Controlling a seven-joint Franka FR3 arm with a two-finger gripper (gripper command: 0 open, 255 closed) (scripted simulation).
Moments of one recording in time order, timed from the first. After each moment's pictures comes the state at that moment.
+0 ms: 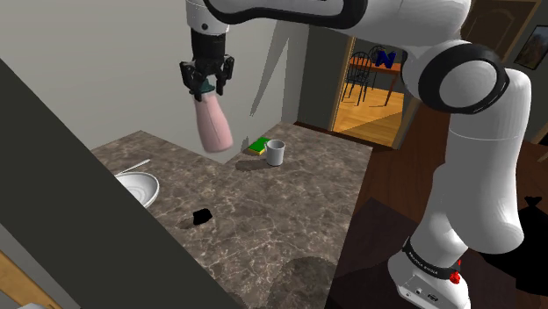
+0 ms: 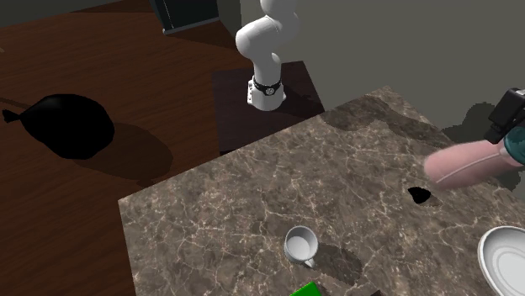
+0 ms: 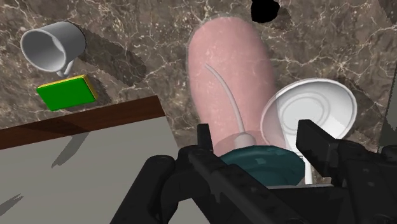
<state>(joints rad) 0.47 0.33 0.06 -1.15 -0.17 1.66 0.46</state>
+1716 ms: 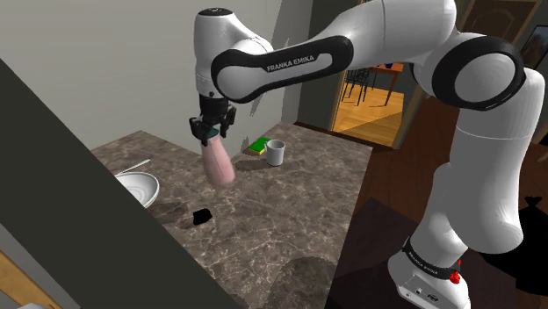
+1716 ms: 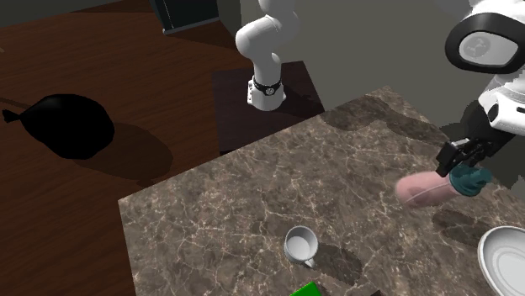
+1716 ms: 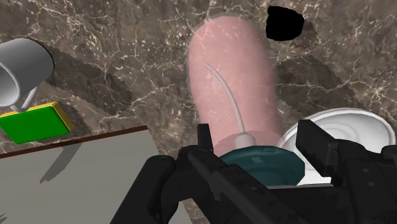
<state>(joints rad) 0.46 0.27 0.06 -1.59 -0.18 2.04 0.51</state>
